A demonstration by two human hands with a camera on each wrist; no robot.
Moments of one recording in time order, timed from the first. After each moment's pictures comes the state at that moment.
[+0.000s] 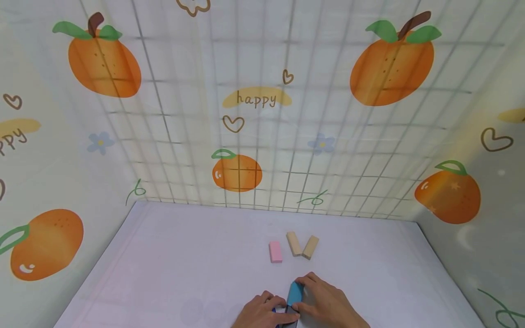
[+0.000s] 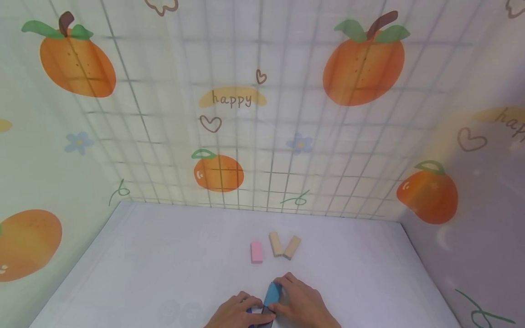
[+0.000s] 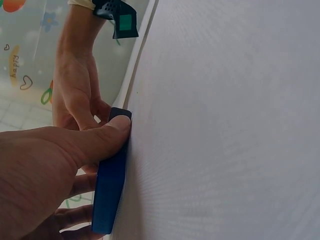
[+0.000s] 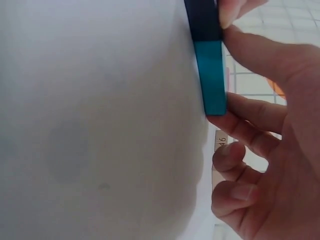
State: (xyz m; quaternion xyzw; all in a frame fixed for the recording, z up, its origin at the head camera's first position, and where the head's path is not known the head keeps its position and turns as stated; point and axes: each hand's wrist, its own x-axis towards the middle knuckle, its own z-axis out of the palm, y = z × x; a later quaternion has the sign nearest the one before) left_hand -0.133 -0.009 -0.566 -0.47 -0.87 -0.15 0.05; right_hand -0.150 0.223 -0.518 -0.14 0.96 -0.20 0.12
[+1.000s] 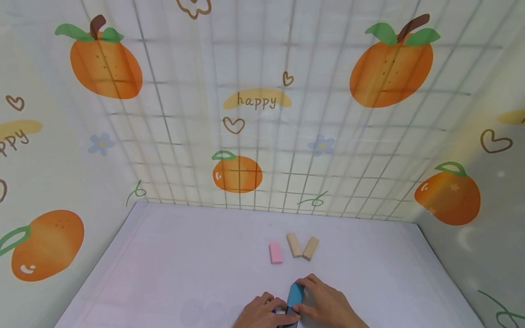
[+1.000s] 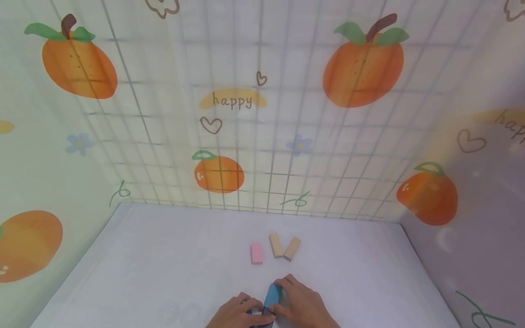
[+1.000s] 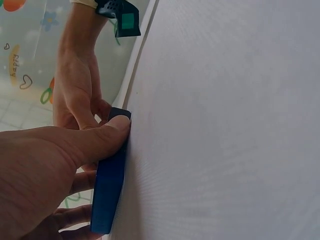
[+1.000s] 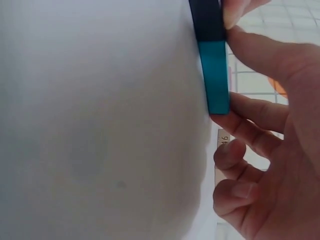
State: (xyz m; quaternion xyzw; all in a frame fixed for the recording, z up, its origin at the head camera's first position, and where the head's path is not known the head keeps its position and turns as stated) left_hand -0.132 -0.009 -0.570 -0.47 -0.86 -0.18 0.07; right_hand -0.148 0.223 -0.518 -0.14 0.97 -0.19 0.11
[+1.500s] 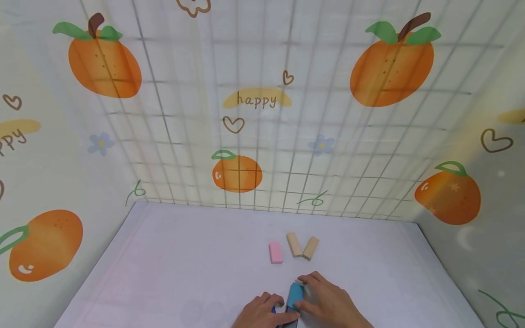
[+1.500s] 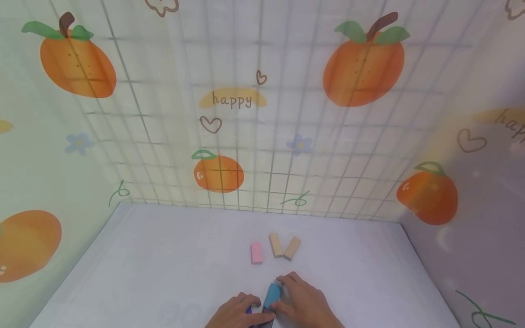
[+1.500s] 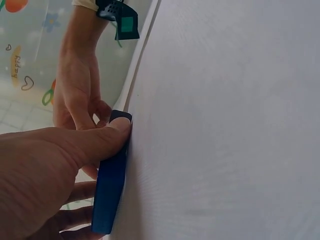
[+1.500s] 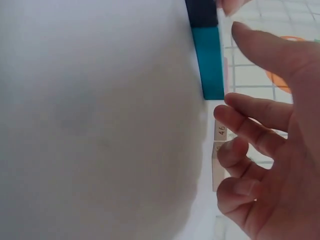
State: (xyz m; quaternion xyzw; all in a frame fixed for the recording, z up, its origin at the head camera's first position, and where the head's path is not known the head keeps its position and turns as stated) left_hand -0.130 -0.011 -0.566 -0.46 -0.87 -0.16 0.05; right_hand -0.145 0.228 -0.511 -0.13 0.97 -0.21 0.09
